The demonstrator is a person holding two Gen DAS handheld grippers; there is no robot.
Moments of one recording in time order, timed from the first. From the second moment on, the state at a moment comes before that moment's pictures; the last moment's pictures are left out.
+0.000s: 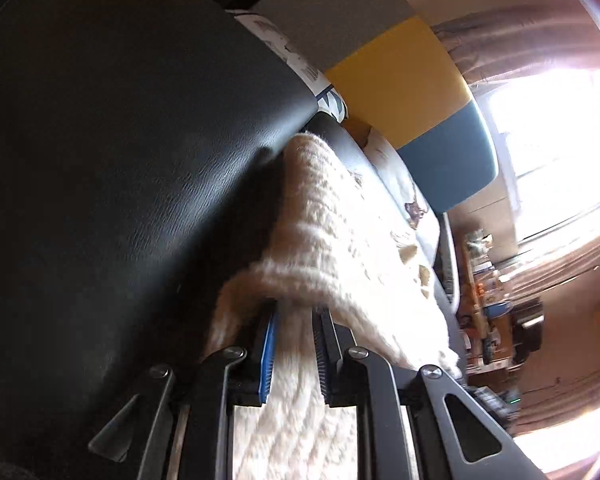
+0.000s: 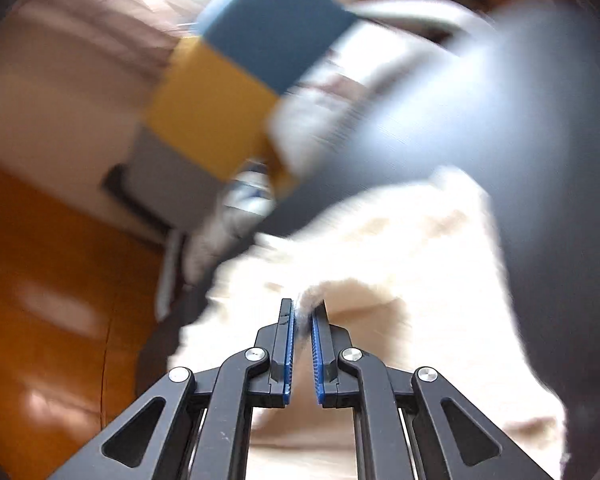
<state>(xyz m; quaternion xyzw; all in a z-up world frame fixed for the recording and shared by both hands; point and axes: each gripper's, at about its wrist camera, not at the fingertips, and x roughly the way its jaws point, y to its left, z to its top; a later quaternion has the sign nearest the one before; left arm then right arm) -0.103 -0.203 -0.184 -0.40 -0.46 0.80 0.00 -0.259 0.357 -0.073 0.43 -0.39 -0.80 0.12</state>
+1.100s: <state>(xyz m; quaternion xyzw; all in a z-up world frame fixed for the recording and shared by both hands) -0.144 -0.201 -0.183 -0.44 -0.42 0.79 0.05 -0.236 0.386 -0.054 0.42 -0.34 -0.84 0.08</state>
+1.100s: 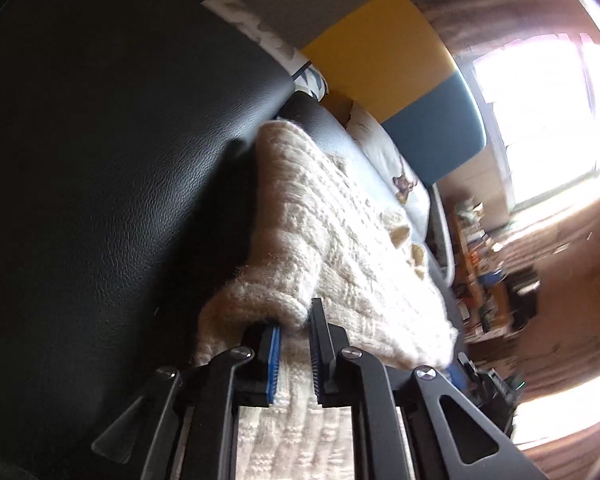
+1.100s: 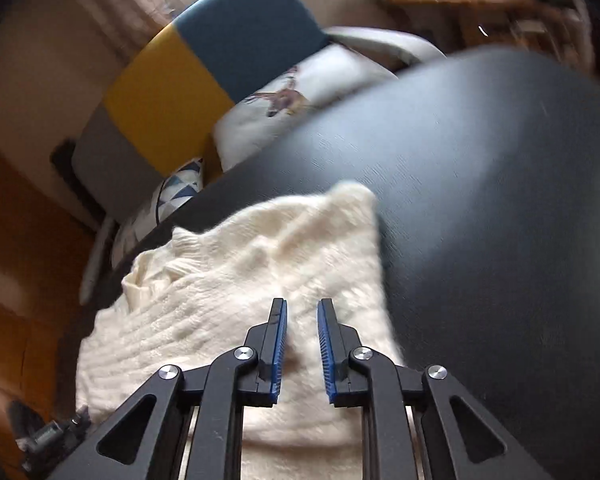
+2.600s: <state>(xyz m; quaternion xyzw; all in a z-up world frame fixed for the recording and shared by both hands) -0.153 -0.173 -0.119 -0.40 -0.33 0.85 0.10 -0.218 0.306 0.021 0.37 -0.11 -0.92 0.10</state>
